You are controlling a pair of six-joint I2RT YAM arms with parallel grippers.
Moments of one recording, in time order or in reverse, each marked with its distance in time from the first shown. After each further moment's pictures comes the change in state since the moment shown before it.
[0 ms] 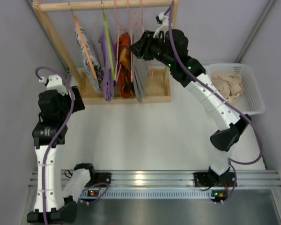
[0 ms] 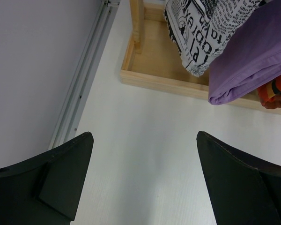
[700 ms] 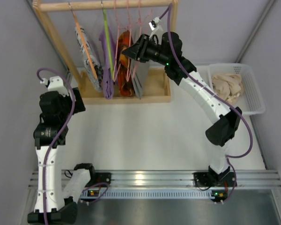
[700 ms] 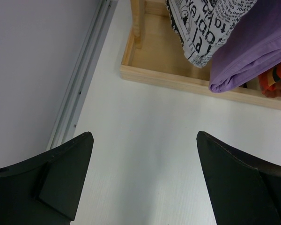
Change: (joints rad) left arm 0.000 -0.013 -0.028 0.000 0.000 0.000; right arm -0.061 0.097 -0.076 0.219 -0.325 0.241
